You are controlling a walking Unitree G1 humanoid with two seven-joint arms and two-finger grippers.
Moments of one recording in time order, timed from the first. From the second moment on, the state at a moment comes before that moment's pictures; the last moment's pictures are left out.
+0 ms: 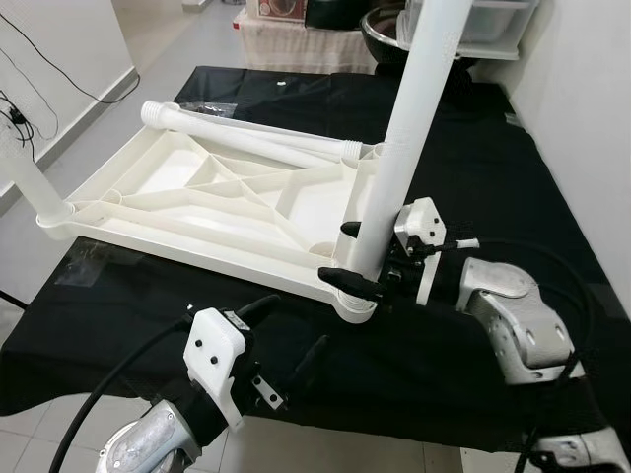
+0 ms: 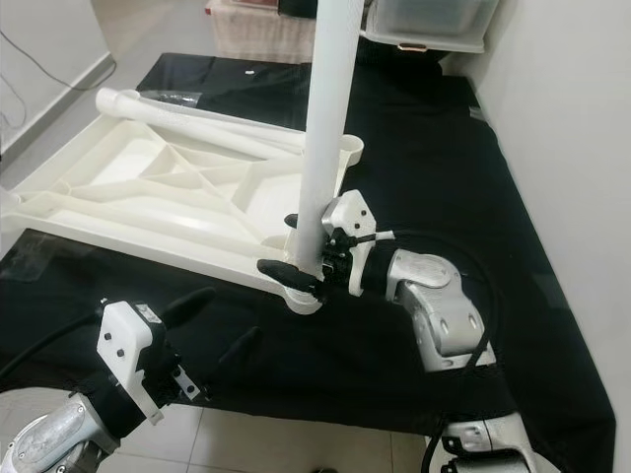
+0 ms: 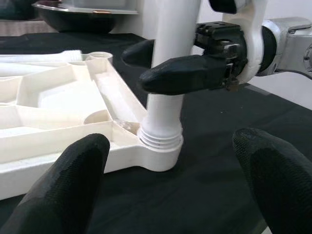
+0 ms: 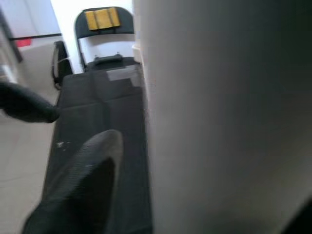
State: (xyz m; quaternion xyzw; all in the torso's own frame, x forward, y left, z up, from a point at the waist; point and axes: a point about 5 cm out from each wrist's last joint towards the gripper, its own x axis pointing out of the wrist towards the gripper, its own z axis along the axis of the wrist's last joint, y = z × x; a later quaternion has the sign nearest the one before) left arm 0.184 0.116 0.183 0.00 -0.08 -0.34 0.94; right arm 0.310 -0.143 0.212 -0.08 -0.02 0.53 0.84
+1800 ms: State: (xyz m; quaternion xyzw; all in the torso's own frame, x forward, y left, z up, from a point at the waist) left arm 0.184 0.116 0.183 -0.01 -0.08 -0.34 0.94; right arm 0.278 -0.133 0.194 -0.03 0.01 0.41 0.91
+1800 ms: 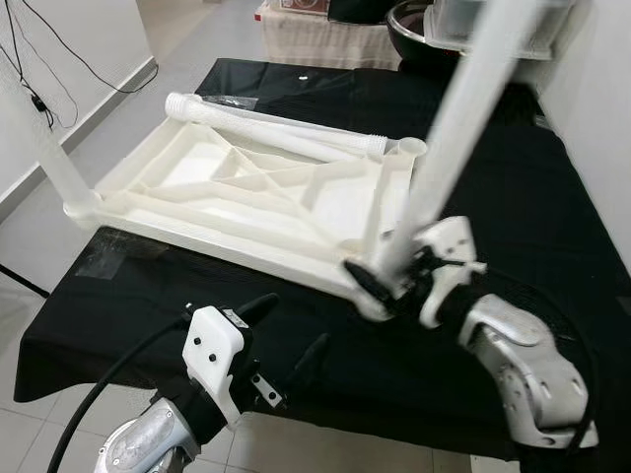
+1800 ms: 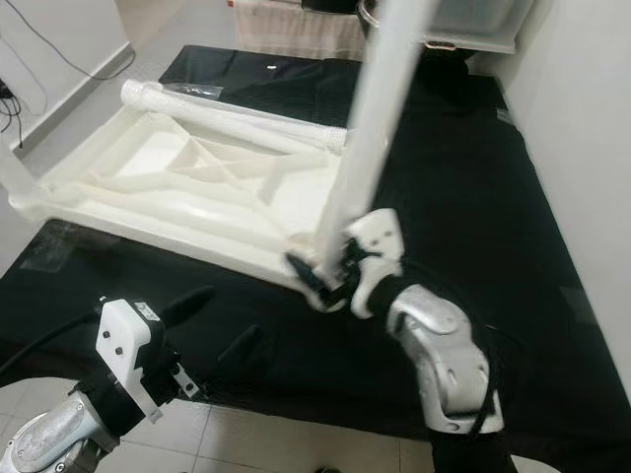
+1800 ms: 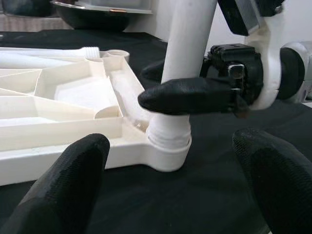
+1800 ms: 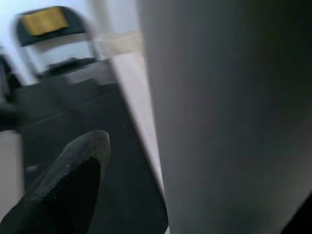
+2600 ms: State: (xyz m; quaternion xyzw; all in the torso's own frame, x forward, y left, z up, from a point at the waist) left arm 0.184 0.116 0.183 -0.01 -0.08 -0.34 0.94; right arm 0.291 -0.150 0.193 -0.06 0.01 0.39 0.92
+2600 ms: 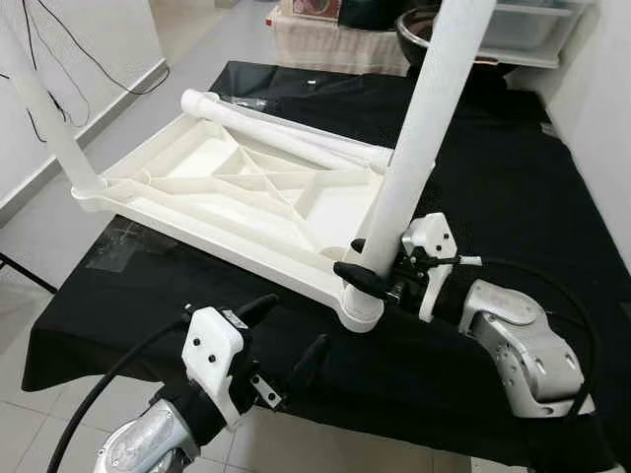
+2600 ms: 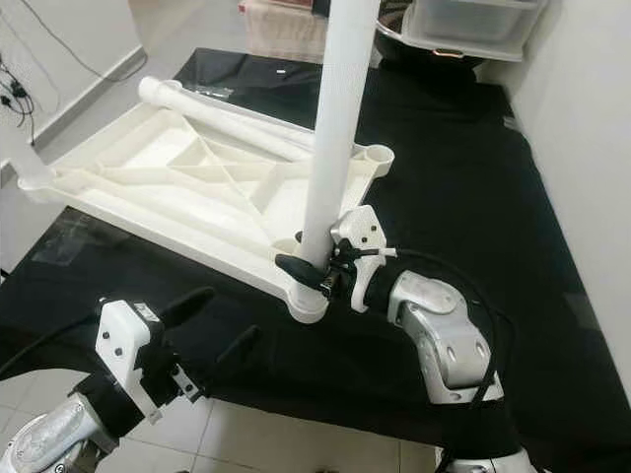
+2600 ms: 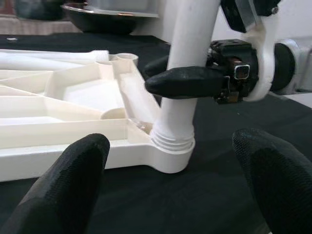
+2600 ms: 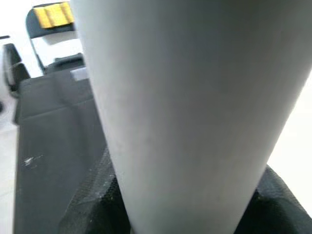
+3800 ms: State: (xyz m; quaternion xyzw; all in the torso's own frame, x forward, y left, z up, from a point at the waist) left arm 0.185 0.116 0.183 -0.01 -0.08 -0.34 0.94; right arm 0.311 -0.206 0.201 -0.04 0.00 0.15 0.99
